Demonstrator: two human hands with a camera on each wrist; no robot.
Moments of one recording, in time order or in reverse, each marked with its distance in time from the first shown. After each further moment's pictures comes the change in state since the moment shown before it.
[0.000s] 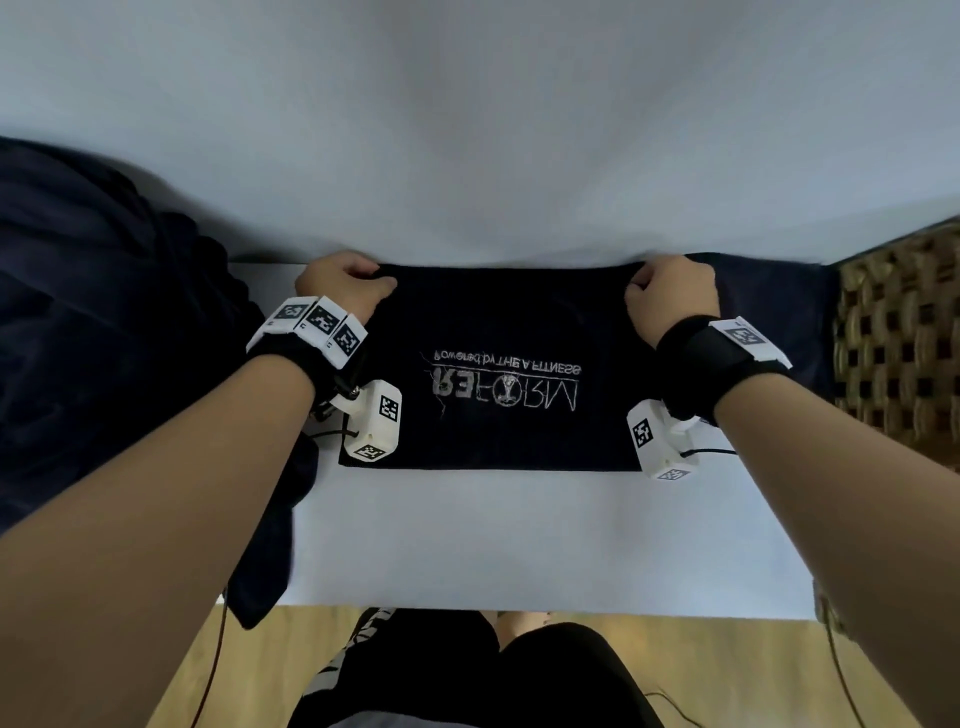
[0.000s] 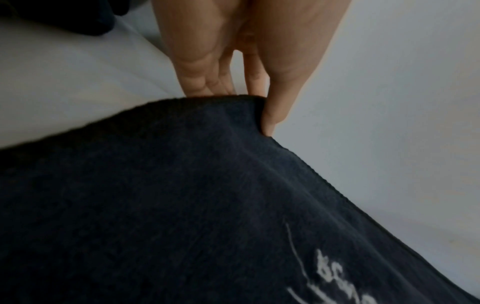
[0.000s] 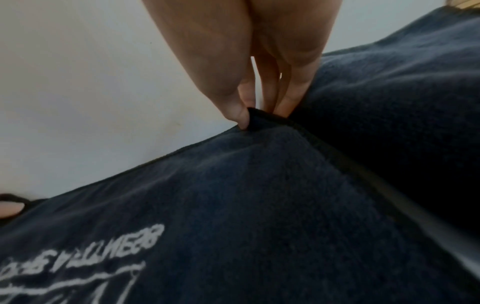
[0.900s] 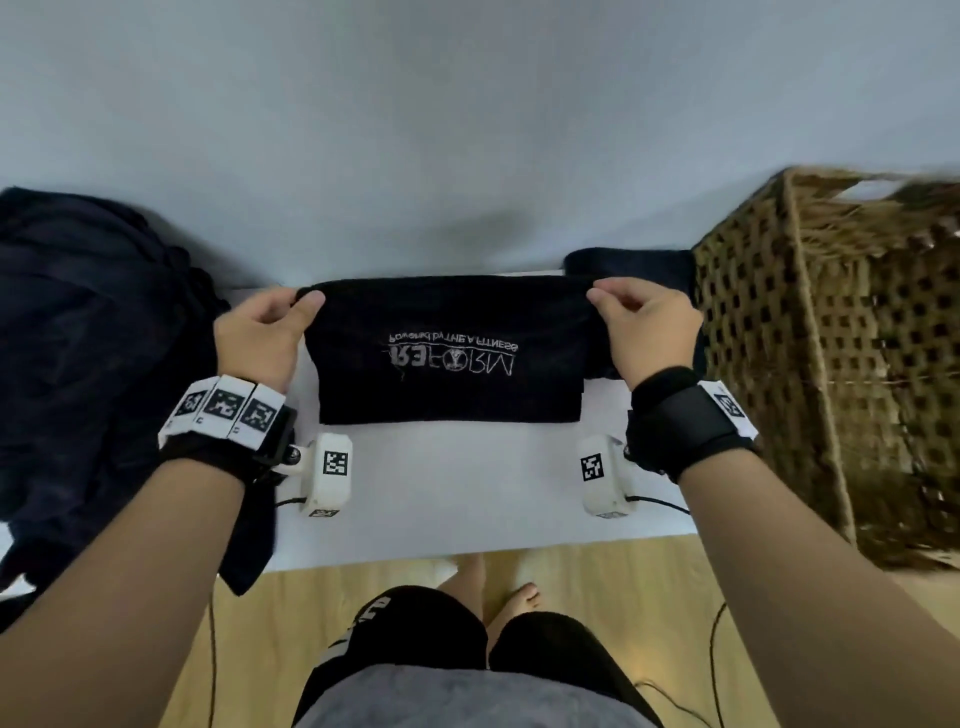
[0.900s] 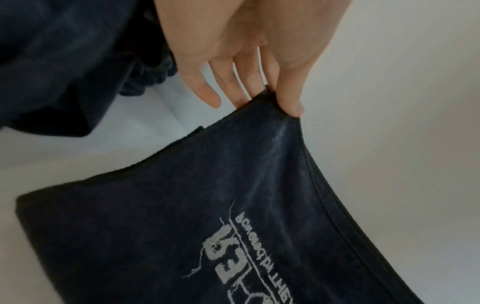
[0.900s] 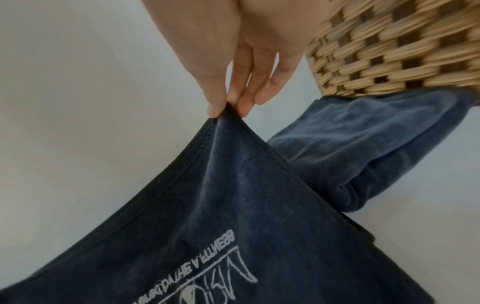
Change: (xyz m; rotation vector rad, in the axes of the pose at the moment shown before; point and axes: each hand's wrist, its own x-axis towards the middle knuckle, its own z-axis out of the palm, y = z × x) left_hand -0.119 0.016 -0.059 -0.450 0.113 0.225; right_hand -0.126 0.047 -0.061 0.621 0.382 -0.032
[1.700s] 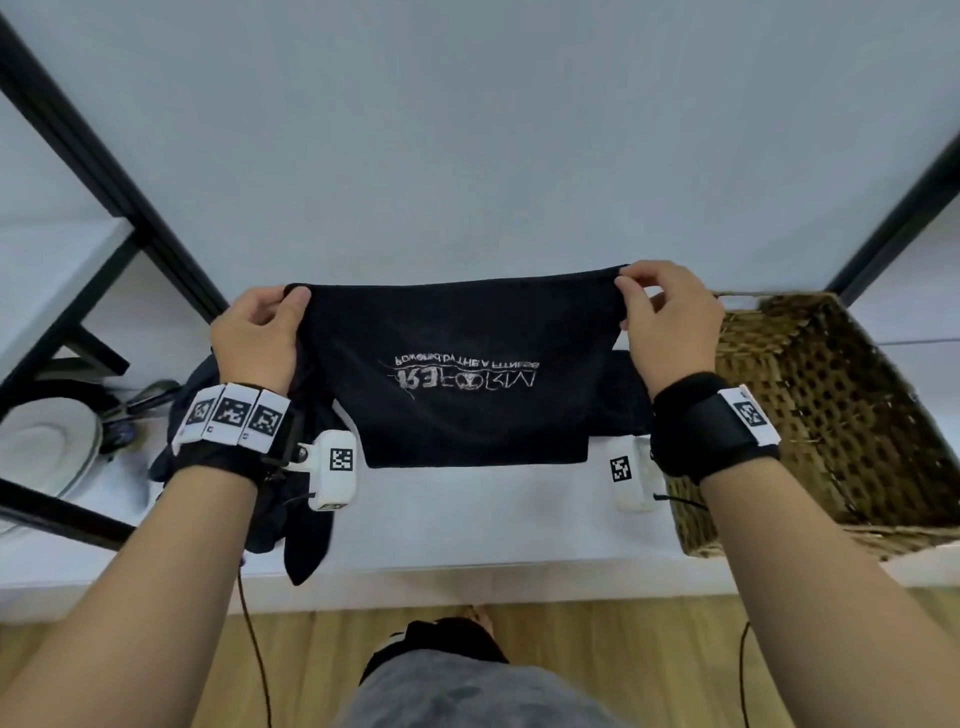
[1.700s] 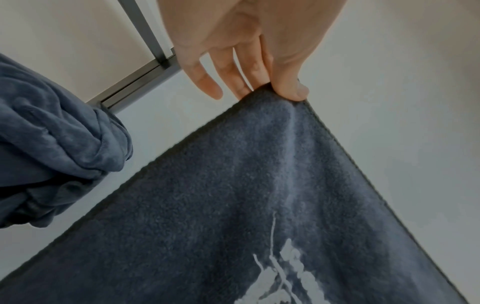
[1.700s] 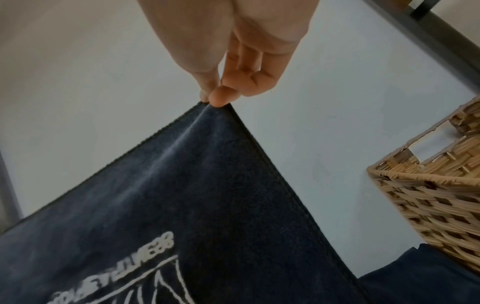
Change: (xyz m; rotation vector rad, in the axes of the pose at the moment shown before) left_hand -0.132 0.164 -0.102 -0.234 0.256 0.370; right_hand -0.080 -0.089 -0.167 0.240 0.248 -0.493
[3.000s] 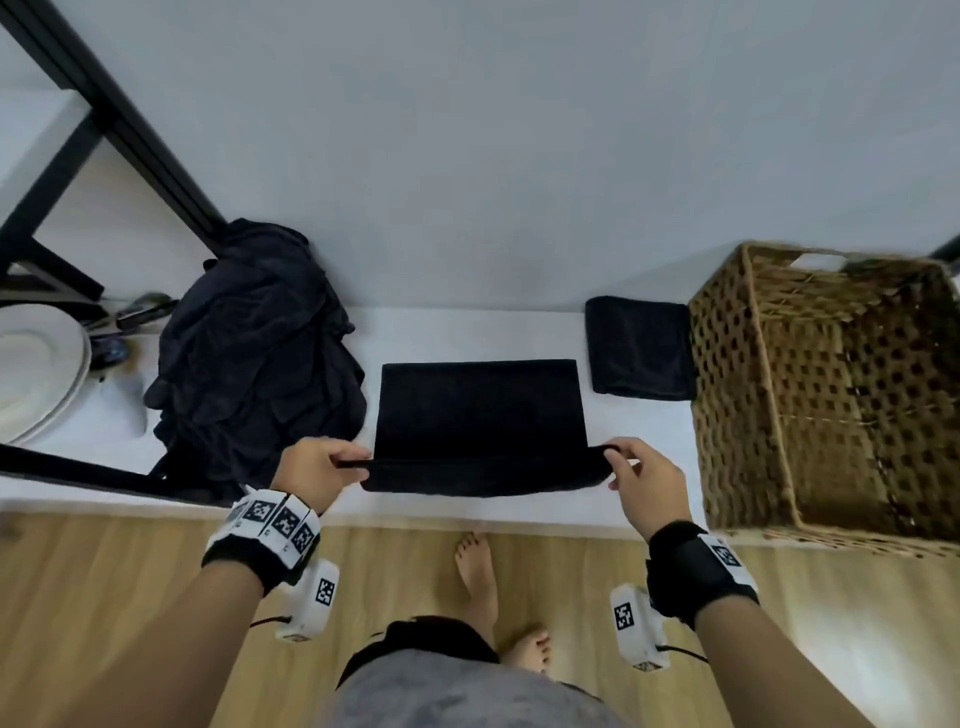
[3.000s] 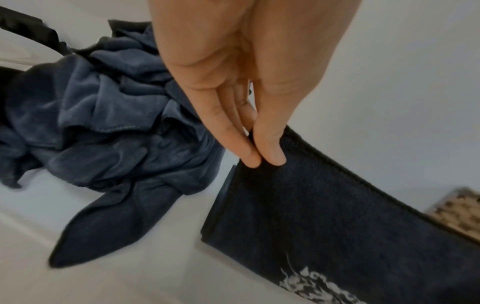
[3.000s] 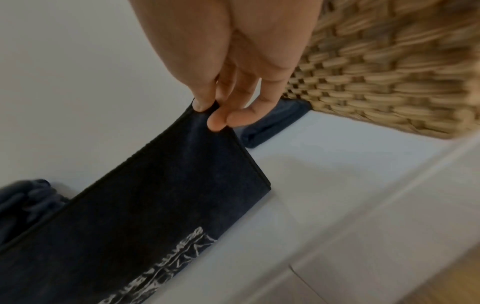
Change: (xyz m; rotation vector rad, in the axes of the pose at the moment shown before) left_hand -0.093 -0.150 -0.068 0.758 -0.664 -0.414; right_hand -0.171 0.111 0.042 -0.152 -0.505 0.562
